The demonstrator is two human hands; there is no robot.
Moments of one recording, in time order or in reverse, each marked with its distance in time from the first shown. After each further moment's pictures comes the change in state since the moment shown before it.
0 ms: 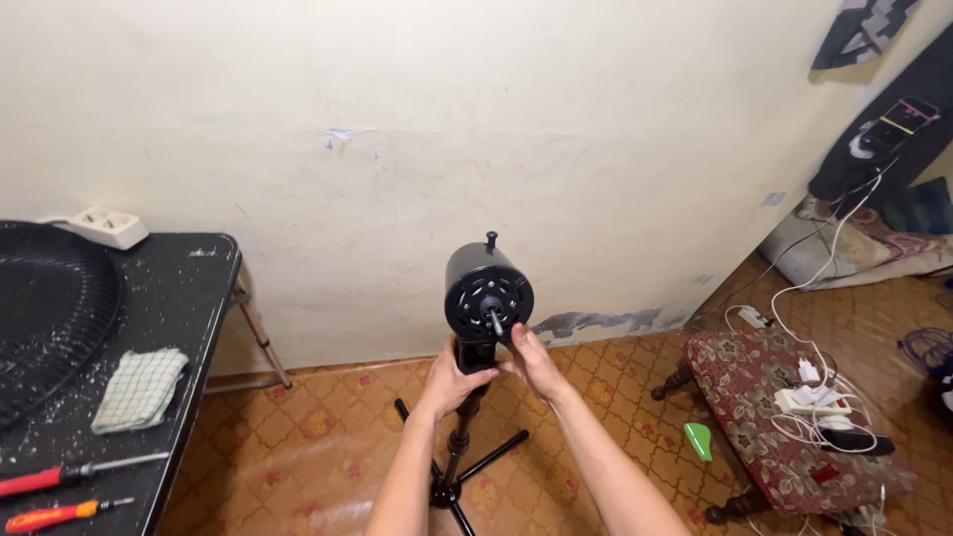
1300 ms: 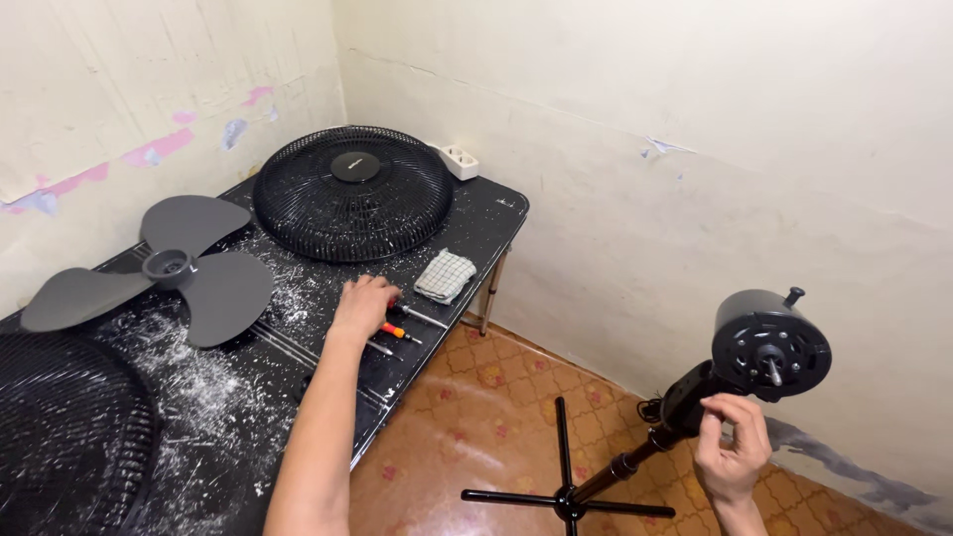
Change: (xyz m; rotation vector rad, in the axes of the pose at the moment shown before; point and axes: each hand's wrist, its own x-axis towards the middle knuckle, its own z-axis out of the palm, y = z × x) left_hand -0.222 -0.035 -0.452 1.244 0.310 -0.389; right_hand -0.071 -0.001 0.128 -0.771 0.296 -0.967
